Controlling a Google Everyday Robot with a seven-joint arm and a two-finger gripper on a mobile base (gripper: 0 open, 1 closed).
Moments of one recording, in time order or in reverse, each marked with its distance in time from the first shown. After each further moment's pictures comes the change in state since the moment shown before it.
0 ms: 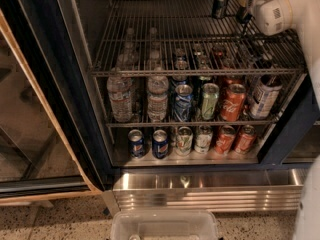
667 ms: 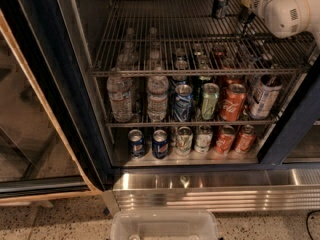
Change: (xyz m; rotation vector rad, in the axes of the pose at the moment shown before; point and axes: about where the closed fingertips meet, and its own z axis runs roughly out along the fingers) arm -0.008 0.009 -0.041 -0.076 -0.012 -0.061
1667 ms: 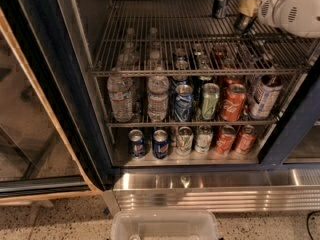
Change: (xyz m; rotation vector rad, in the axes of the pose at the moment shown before) arm 0.016 0.022 -0.050 -0.200 0.071 -0.038
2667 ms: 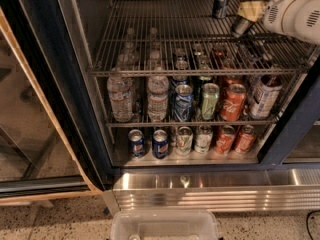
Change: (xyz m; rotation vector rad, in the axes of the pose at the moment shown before) arm 0.004 0.024 -0.032 -0.130 -0.032 0.042
